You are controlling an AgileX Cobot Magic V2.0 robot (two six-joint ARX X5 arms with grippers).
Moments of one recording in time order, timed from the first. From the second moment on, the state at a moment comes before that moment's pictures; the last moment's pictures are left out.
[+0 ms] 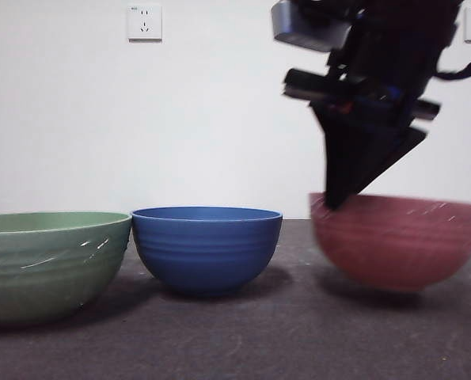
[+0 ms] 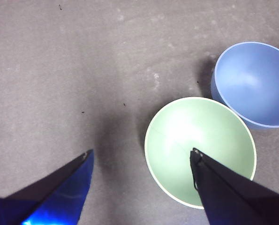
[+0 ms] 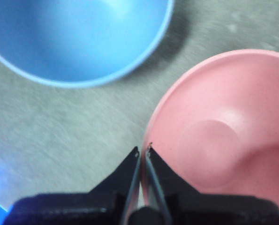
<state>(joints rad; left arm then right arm) -0.12 0.83 1.04 -1.00 0.11 0.07 0.75 1.41 0.98 -0.65 0.07 0.02</state>
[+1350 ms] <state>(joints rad) -0.12 0.76 0.93 -0.63 0.34 0.05 0.41 0.78 0.88 -0.38 0.03 0.02</state>
